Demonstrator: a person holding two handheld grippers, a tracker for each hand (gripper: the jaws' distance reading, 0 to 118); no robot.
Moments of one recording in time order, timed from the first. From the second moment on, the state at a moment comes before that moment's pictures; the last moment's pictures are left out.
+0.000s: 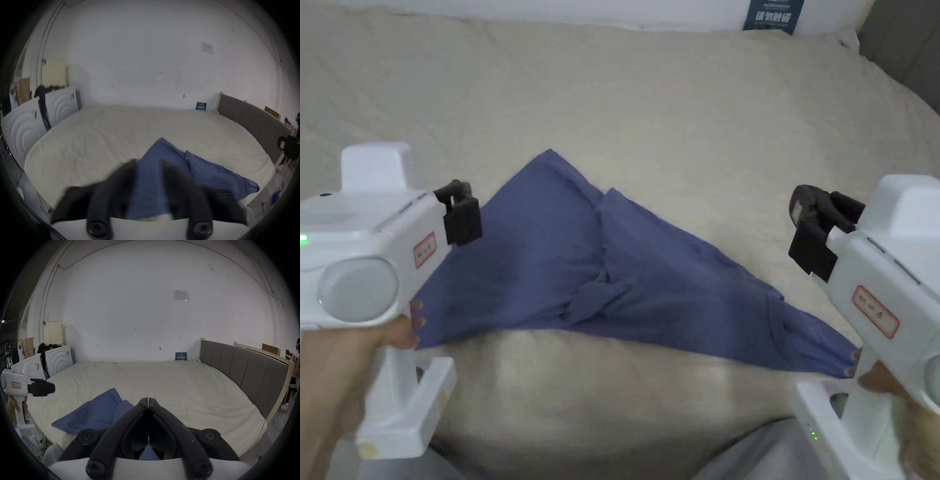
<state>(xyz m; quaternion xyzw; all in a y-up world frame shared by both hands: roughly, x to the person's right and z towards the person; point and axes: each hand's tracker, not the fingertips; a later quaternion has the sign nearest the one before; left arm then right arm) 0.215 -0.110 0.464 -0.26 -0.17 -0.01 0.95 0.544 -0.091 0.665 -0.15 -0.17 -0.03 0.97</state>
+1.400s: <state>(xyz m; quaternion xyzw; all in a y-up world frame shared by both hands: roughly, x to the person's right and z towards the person) 0.120 -0.192 0.406 -0.49 -0.09 0.08 0.86 0.647 -0.134 0.513 -0.44 -0.11 -0.03 0.89</state>
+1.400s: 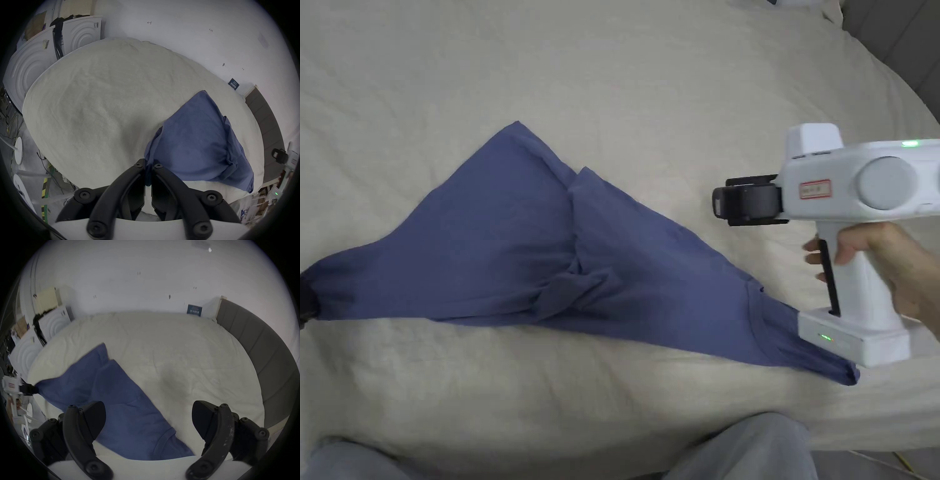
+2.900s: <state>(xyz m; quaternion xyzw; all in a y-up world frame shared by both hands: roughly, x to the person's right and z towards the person) 0.134 0.036 0.394 -0.21 -0.16 0.23 0.94 0.666 0.098 0.610 -0.22 -0.13 -0.09 0.96</state>
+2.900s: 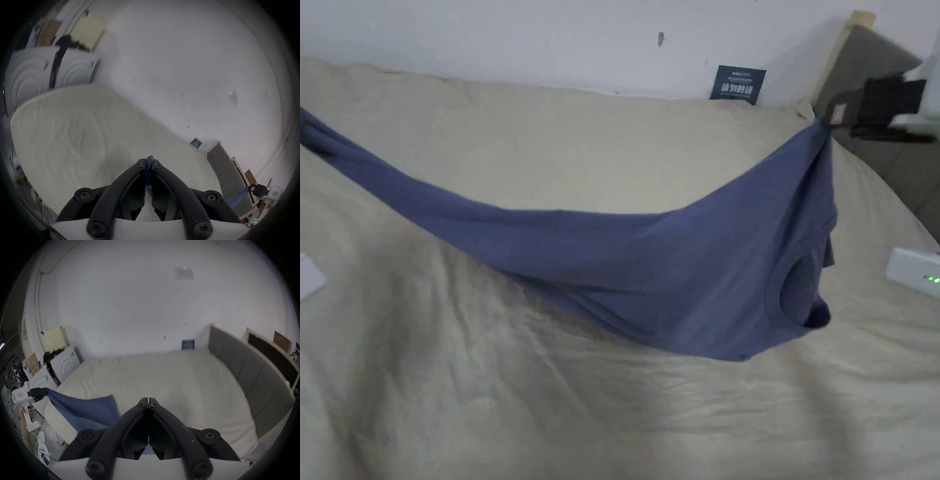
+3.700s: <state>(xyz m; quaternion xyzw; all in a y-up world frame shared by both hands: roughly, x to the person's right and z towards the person) 0.230 0.299 0.262 -0.13 -0.05 0.06 0.99 0.695 0.328 0.493 -0.09 -0.28 -0.02 0.96</state>
